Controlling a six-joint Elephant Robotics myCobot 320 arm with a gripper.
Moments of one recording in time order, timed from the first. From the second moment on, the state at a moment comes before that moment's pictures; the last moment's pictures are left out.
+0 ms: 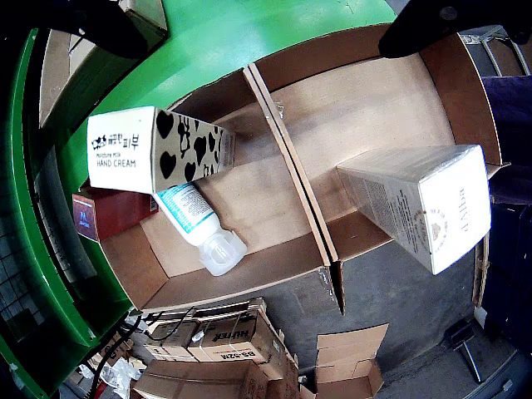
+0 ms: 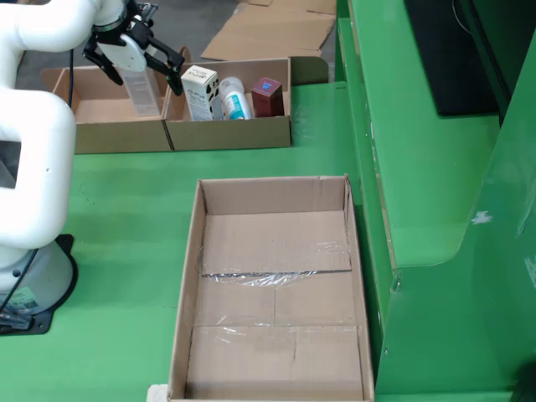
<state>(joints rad) 1.36 -0.91 -0.02 -0.45 1.41 0.20</state>
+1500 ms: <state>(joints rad) 1.17 -0.72 -0.02 -0.41 1.33 0.06</state>
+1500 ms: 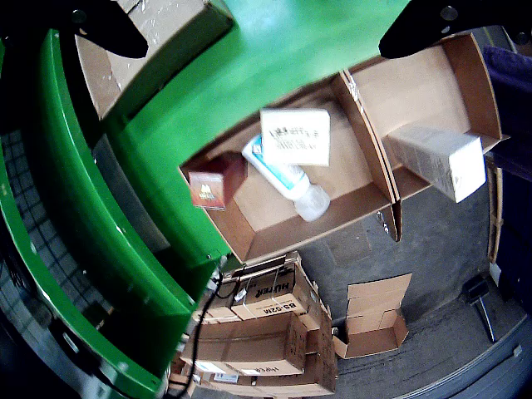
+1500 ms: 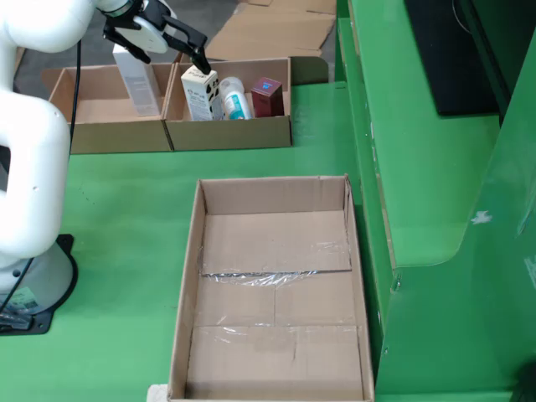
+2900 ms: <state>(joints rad) 0.52 -0.81 -0.02 -0.41 1.68 -0.35</state>
